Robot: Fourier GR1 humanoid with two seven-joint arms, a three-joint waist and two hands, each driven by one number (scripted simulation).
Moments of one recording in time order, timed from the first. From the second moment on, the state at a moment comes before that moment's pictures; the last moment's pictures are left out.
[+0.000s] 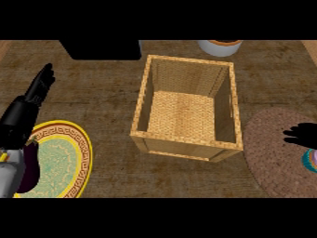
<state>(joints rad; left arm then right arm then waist) -0.20 0.35 0.02 -1.55 -0.06 -0.03 -0.02 -0.24 -0.92 0.31 -1.18 1.05 0.34 -0.79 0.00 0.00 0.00</state>
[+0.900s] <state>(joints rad) -0.19 0.31 0.06 -1.57 -0.11 -0.07 0.00 -0.30 -0.78 0.26 -0.98 1.19 0.25 -0.86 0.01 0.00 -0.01</state>
